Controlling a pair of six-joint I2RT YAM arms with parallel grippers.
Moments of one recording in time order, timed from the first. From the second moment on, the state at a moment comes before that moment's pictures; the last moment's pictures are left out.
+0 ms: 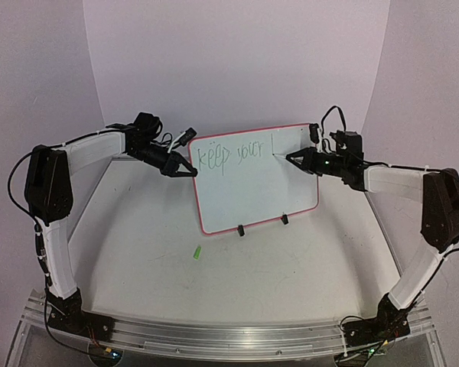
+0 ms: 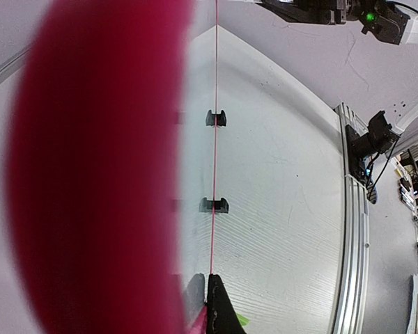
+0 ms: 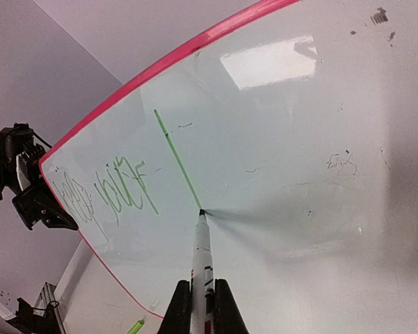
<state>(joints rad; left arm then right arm) -0.39 1.99 1.74 -0.67 0.89 0.34 0.28 1.71 1.16 0.23 -0.56 0.46</state>
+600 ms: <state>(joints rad) -0.39 1.99 1.74 -0.68 0.89 0.34 0.28 1.71 1.15 0.36 -0.54 0.56</state>
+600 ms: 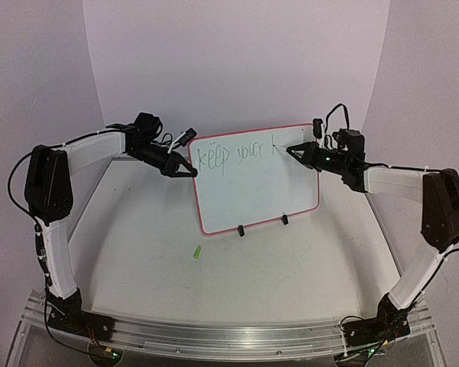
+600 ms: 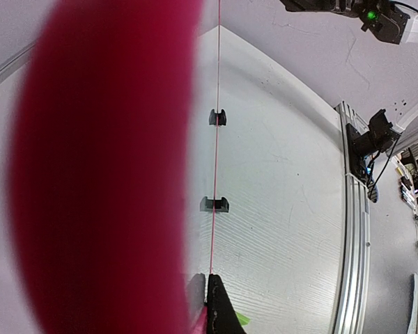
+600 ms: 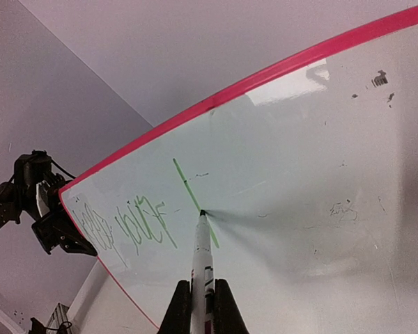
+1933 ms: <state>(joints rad) -0.39 1.99 1.74 -0.68 0.89 0.35 0.28 1.64 1.06 0.37 -0.49 0.57</state>
